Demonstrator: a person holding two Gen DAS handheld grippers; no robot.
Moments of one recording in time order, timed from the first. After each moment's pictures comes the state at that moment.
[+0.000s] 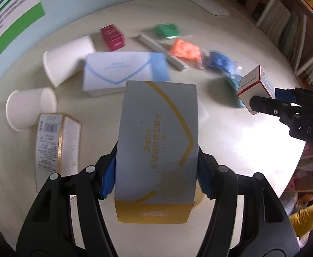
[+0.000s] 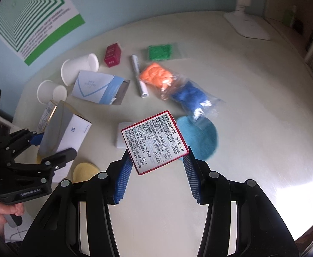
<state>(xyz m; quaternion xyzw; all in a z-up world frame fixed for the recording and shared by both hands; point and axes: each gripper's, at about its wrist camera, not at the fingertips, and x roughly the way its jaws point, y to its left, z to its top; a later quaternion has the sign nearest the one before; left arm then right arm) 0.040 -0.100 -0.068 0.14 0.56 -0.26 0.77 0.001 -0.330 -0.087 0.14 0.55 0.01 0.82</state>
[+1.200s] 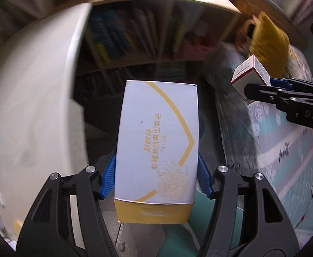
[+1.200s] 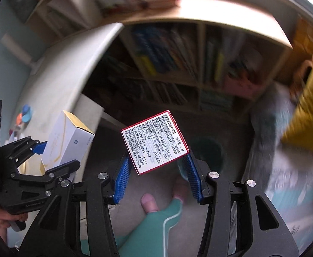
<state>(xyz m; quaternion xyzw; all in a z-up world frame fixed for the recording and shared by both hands) -0.345 -0.326 -0.099 0.45 0.42 -0.64 0.46 -0.509 -0.351 -0.098 0.43 0.41 -0.46 0.66</state>
